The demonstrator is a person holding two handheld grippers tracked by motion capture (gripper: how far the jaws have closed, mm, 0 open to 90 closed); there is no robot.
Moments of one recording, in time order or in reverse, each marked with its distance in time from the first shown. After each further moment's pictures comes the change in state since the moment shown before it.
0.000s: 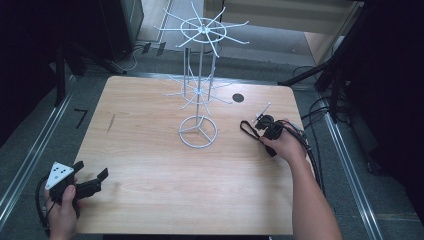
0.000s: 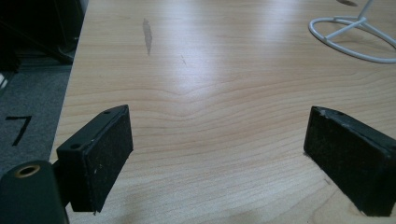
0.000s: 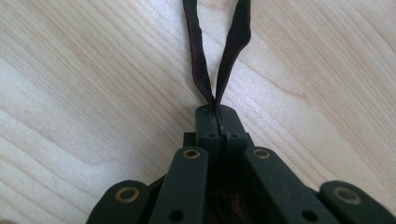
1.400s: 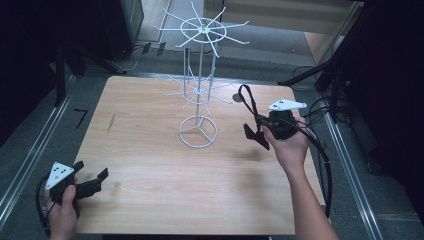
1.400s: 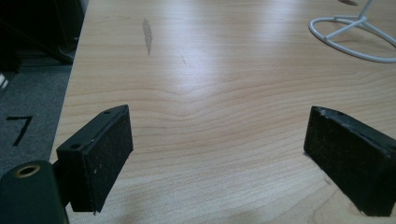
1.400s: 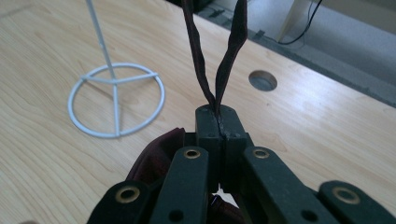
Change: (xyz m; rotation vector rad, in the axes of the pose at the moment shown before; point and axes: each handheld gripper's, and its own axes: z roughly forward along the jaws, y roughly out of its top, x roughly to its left) left arm 0.000 0.000 0.000 0.001 0.002 0.004; right arm 0.050 -0.030 -0.116 -0.750 -0.039 0.169
